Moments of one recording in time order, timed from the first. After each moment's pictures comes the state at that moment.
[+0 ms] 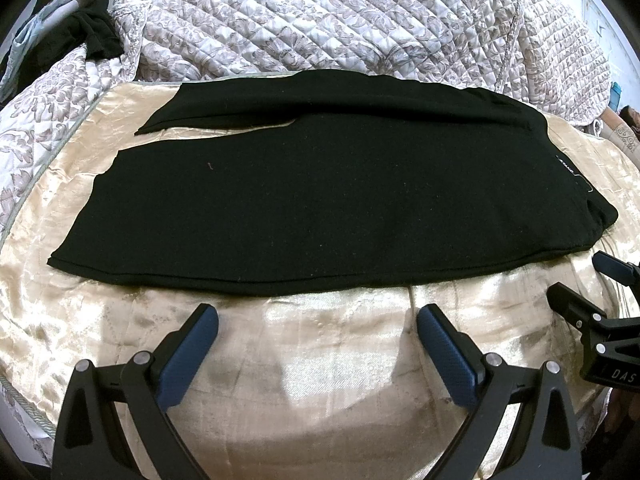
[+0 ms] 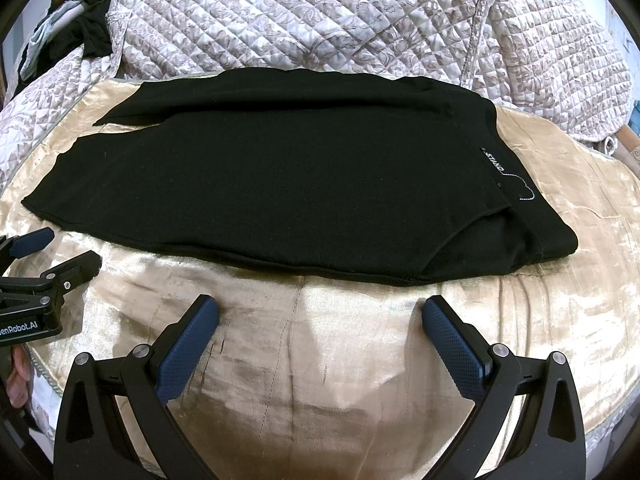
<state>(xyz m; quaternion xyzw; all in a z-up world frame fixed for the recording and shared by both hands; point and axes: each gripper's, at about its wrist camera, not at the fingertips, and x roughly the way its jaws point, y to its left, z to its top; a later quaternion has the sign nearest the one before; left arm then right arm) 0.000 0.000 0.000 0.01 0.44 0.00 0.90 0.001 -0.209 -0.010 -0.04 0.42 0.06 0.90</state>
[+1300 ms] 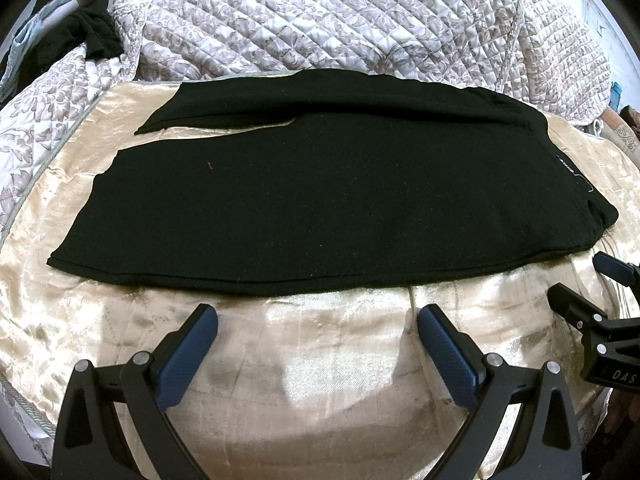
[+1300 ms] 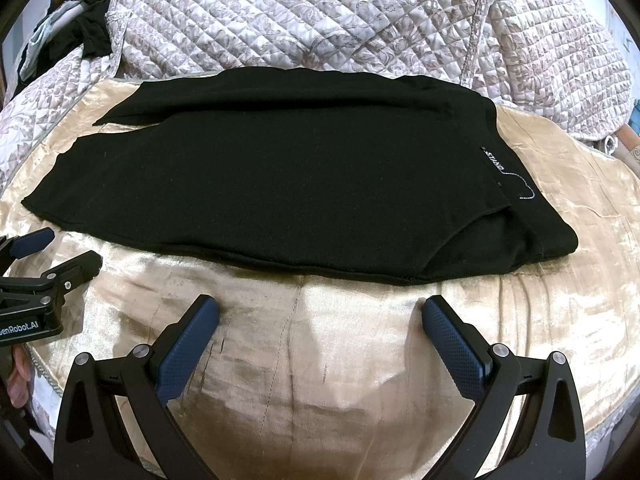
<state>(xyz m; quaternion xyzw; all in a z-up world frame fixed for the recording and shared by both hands) 0.001 0.000 0.000 0.01 0.44 0.00 0.90 0.001 -0.208 -0.011 -0.04 0.42 0.06 0.90</state>
